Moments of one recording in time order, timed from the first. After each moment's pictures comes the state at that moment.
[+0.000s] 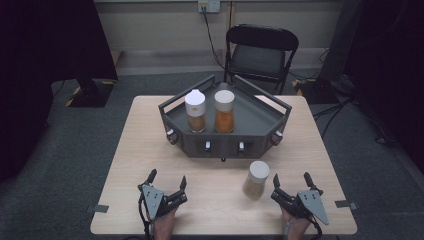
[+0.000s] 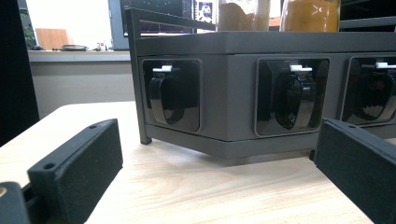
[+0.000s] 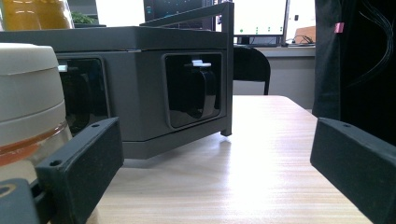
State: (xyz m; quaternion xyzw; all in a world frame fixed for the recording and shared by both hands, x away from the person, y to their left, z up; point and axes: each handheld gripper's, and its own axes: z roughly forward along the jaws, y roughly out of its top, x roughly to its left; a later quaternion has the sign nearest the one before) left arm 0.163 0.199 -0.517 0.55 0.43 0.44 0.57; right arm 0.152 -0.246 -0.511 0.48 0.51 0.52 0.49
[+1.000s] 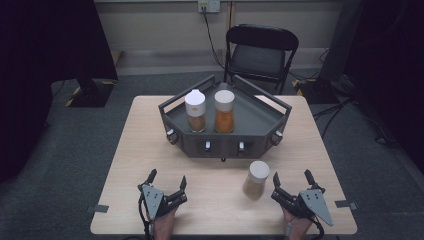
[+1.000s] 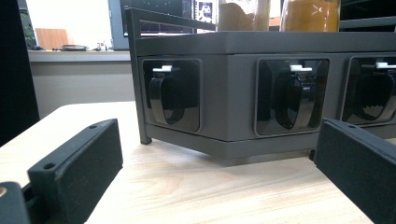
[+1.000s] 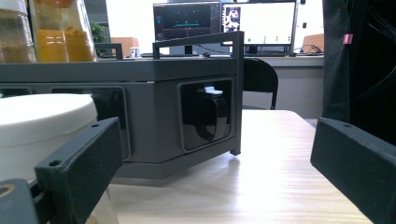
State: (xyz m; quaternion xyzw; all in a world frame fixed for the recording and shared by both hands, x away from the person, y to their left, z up) left arm 0.163 0.198 -0.517 0.55 0.43 0.44 0.57; right arm 0.145 -0.247 -0.491 0.47 0.51 0.54 0.48
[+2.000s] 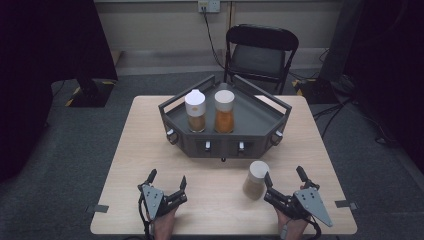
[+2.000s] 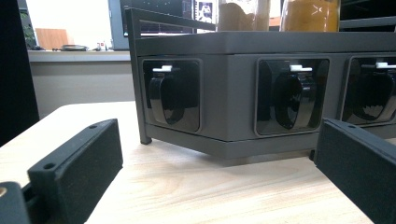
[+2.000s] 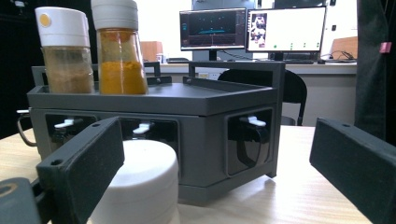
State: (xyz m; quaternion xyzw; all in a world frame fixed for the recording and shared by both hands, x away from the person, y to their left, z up) left arm 0.163 0.199 -0.517 0.55 0.43 0.44 0.57; right arm 0.134 -0.236 -0.454 0.44 0.53 0.56 0.46
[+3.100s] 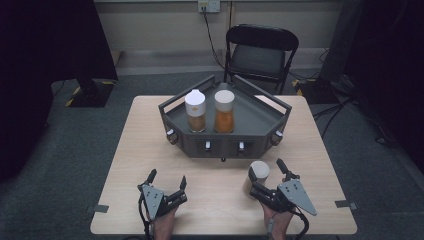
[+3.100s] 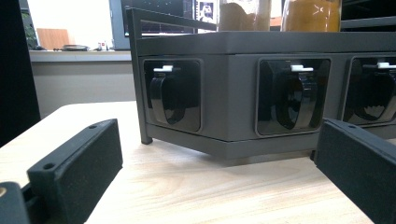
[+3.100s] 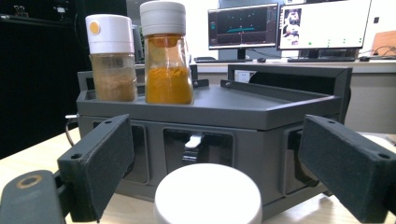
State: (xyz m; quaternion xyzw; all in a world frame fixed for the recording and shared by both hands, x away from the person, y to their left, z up) left arm 0.163 0.198 -0.517 0.55 0.43 0.44 0.56; right arm 0.153 -0.217 -0.446 0.42 0.55 0.59 0.42
